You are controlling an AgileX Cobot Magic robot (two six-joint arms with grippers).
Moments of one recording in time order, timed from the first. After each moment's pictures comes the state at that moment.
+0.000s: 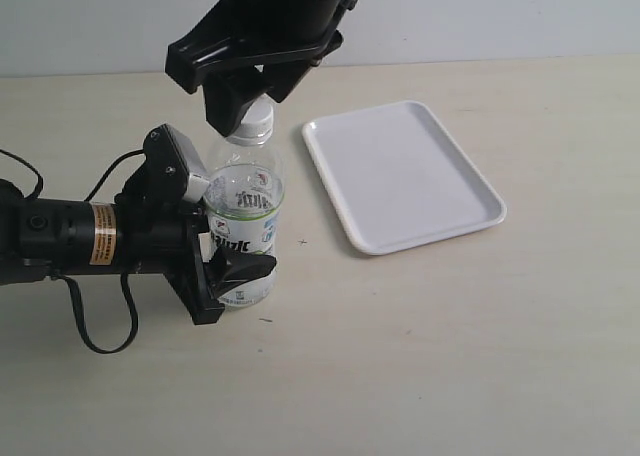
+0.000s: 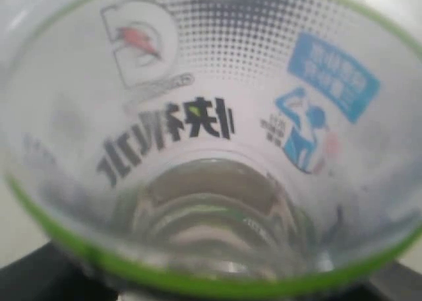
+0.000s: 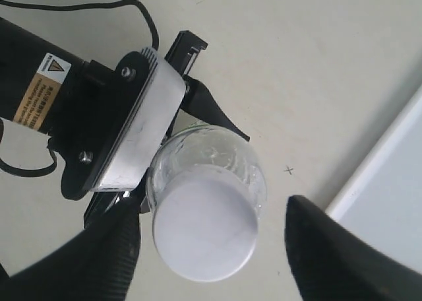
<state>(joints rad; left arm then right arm) -0.38 1.89 -0.63 1.02 -0.76 -0.37 0.60 1.89 -1.82 0.19 1.23 -0.19</state>
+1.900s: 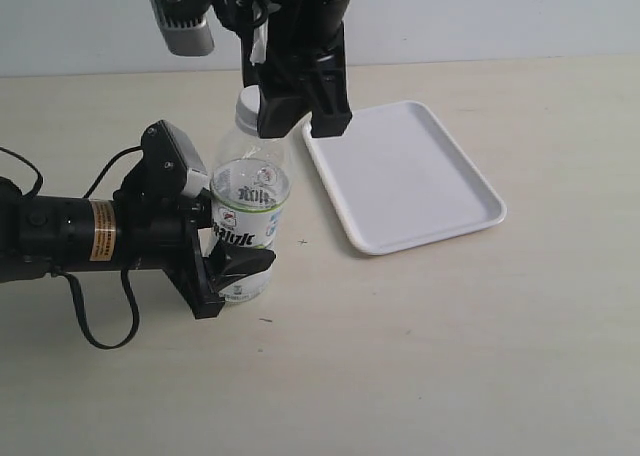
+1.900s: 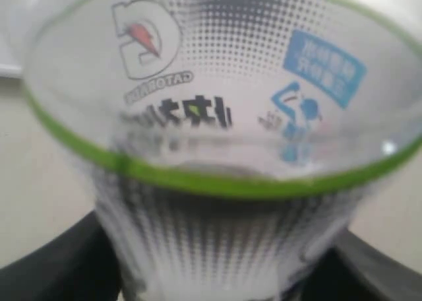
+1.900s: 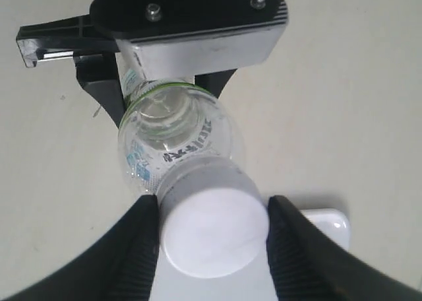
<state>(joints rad) -0.38 1.89 -0.64 1.01 -0.76 -0.37 0.60 1.90 -1.82 0.12 1.24 -1.19</state>
